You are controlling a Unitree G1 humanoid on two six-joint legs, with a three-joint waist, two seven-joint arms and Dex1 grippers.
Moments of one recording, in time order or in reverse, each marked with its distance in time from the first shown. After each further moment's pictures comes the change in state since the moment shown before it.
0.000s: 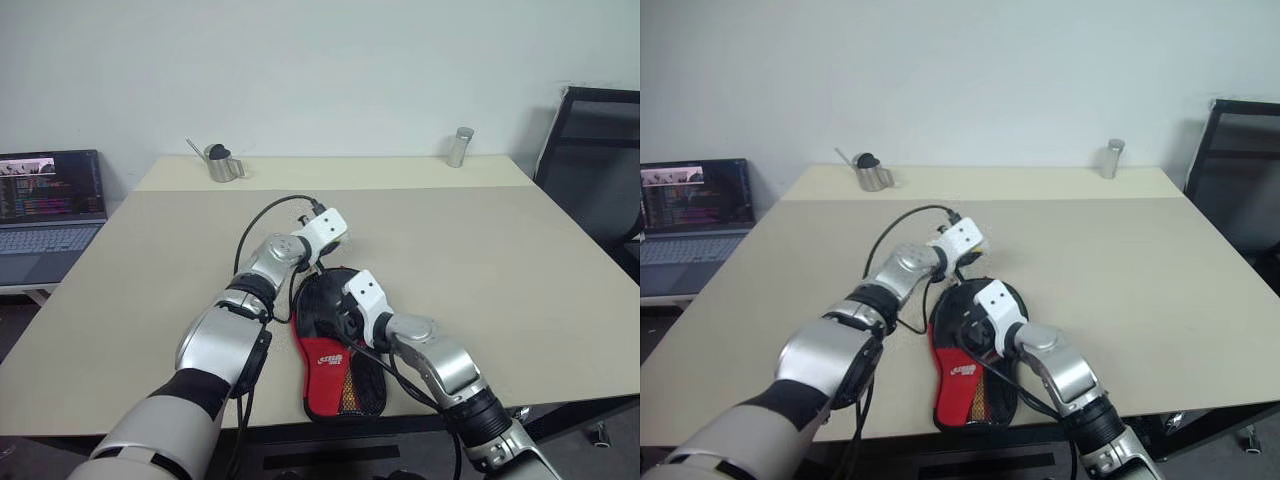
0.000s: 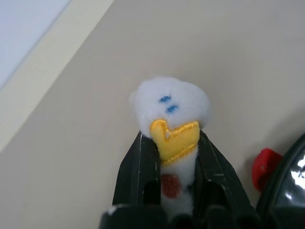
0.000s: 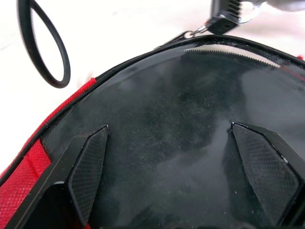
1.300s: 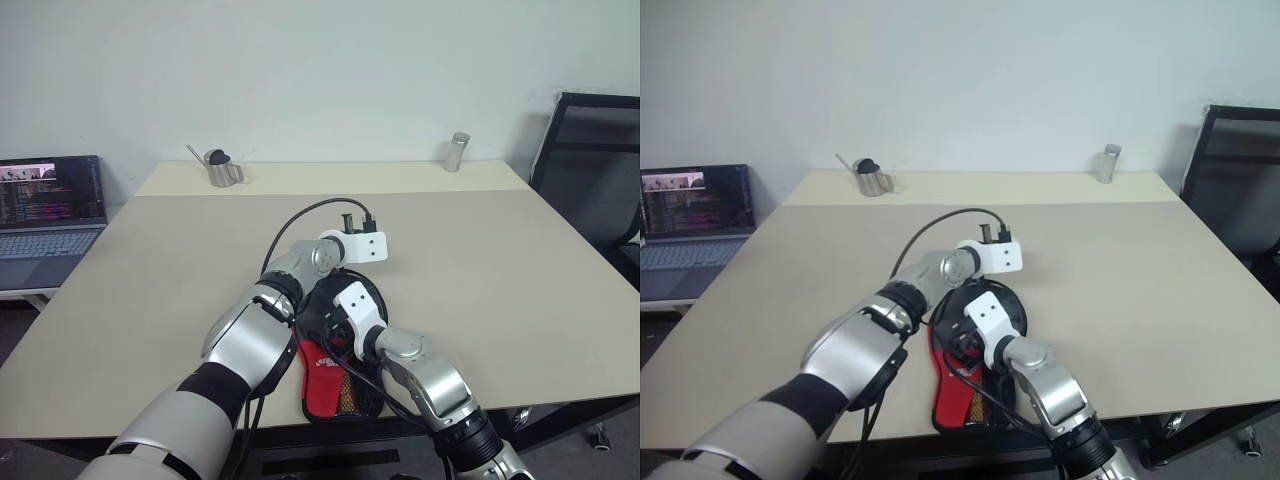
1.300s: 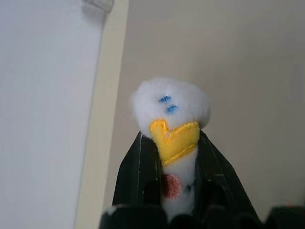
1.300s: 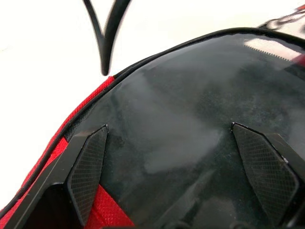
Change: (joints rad) left arm -0.067 -0.104 -0.224 0.041 0.330 -0.123 0.272; right arm 0.081 0.081 0.033 -0.060 -0.077 0.021 -0.064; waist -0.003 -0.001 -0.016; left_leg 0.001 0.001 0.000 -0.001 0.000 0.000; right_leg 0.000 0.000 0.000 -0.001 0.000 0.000
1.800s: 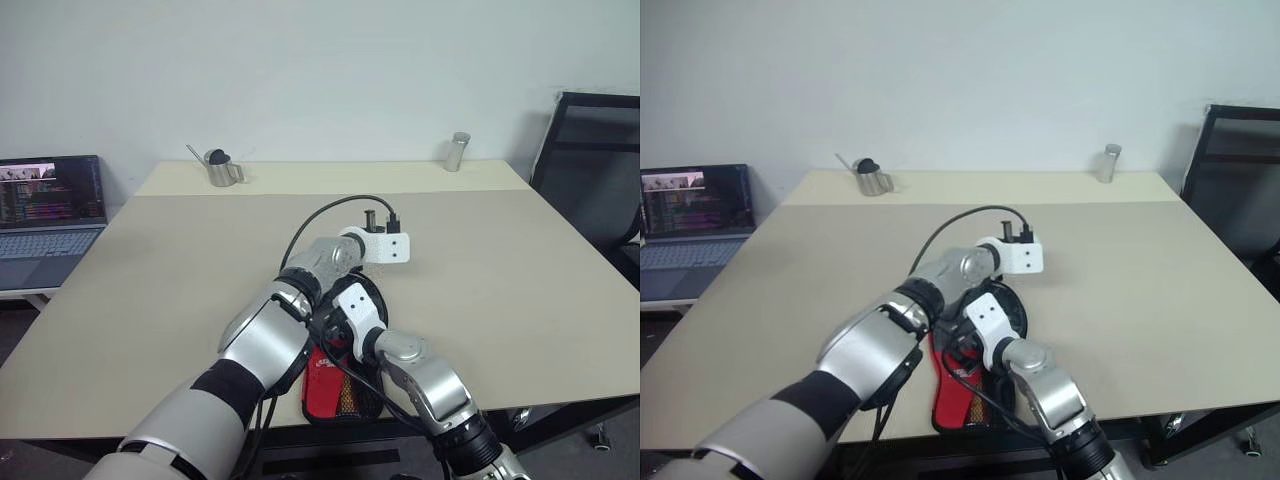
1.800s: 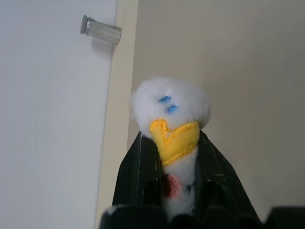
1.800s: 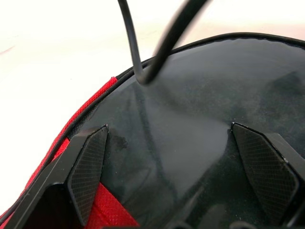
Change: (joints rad) left arm -0.039 -0.088 -0.013 0.011 0.023 -0.002 0.036; right arm 0.016 0.014 0.001 -0.013 -0.019 0.000 -0.002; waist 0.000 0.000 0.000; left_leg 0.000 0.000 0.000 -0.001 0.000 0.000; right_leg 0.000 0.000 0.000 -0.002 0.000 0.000
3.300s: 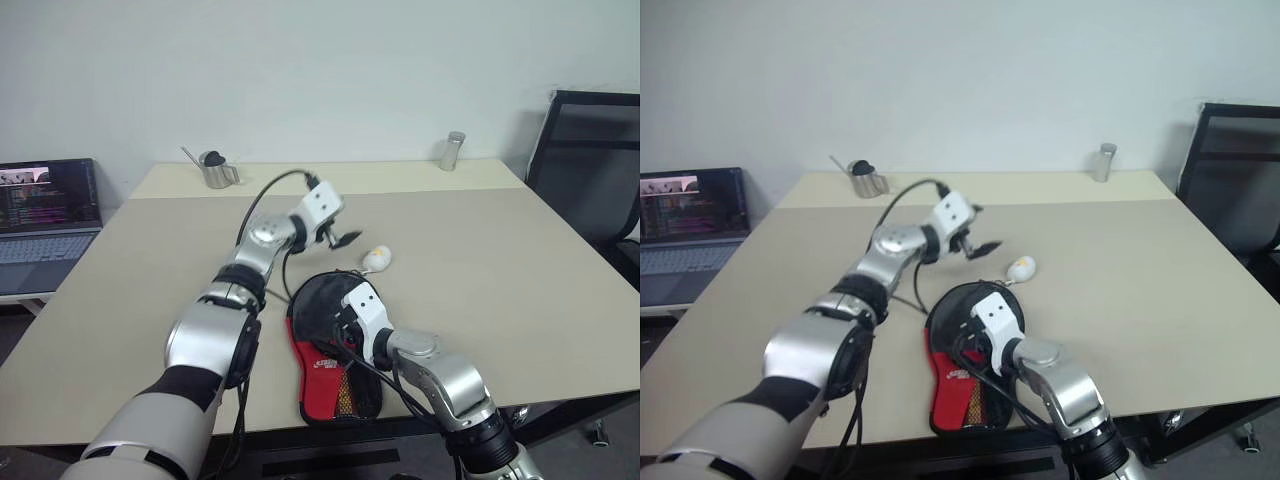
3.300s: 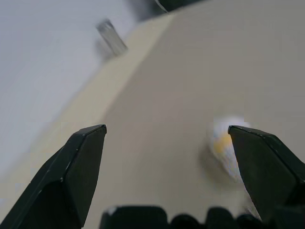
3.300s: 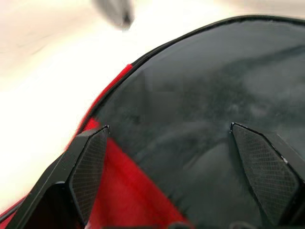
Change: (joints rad) left arm 0.191 0.276 0.415 -0.110 -0.499 -0.085 -0.665; right arm -0.006 -0.061 -0.057 -0.171 0.133 0.225 0.095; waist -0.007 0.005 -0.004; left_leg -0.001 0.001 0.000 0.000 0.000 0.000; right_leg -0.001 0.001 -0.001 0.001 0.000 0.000
